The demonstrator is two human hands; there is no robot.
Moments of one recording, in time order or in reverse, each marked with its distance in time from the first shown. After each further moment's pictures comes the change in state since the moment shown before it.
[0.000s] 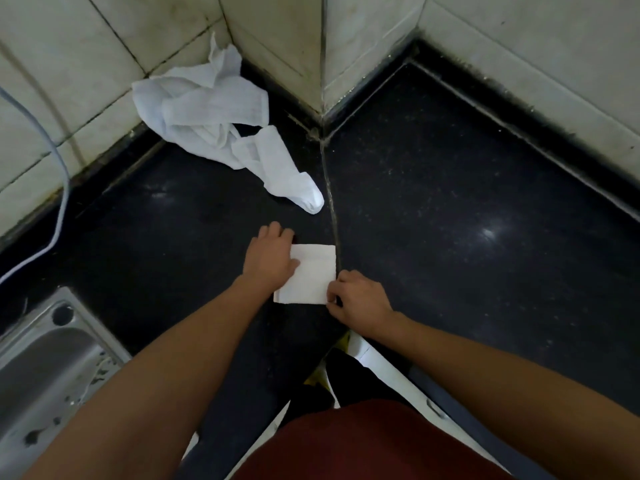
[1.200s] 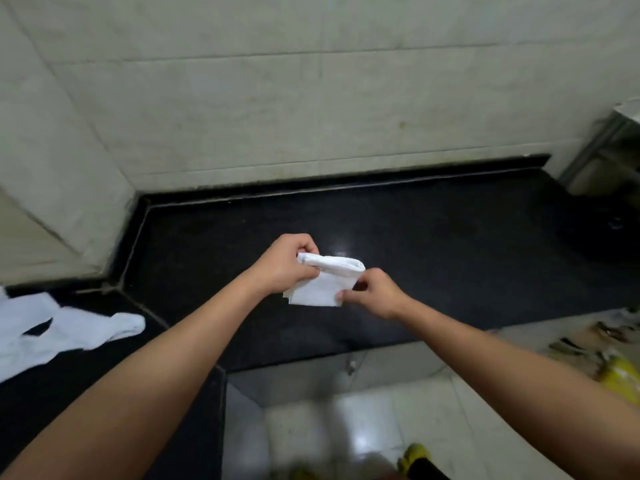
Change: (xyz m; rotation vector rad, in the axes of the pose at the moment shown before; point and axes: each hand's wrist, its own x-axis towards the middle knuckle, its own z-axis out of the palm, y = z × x) left_hand -0.180 0.296 -0.092 -0.352 -0.293 0.924; right_hand -0.339 0.041 -0.030 0.814 0.775 0.668
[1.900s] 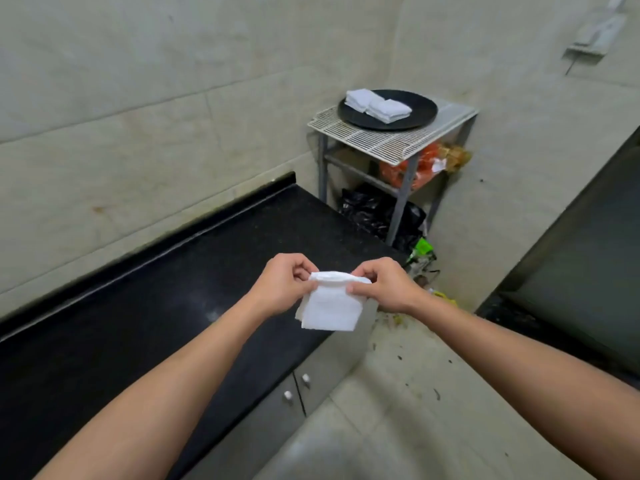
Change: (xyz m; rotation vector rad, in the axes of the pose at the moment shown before) left_hand 0.183 0.340 0.371 -0.001 -0.374 0.392; right_hand -0.229 0.261 -0.393 0.018 0.623 0.250
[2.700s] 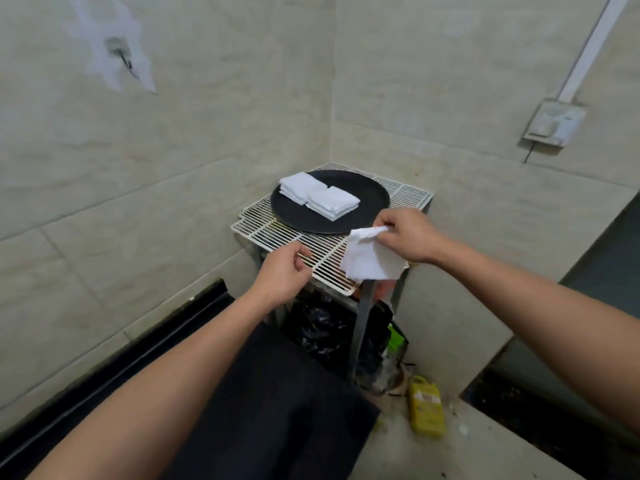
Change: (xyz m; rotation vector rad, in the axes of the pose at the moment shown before) left_hand 0.412 0.107 0.015 0.113 0.061 0.202; right_hand 0.288 0.030 -0.313 -0.541 0.314 -0.040
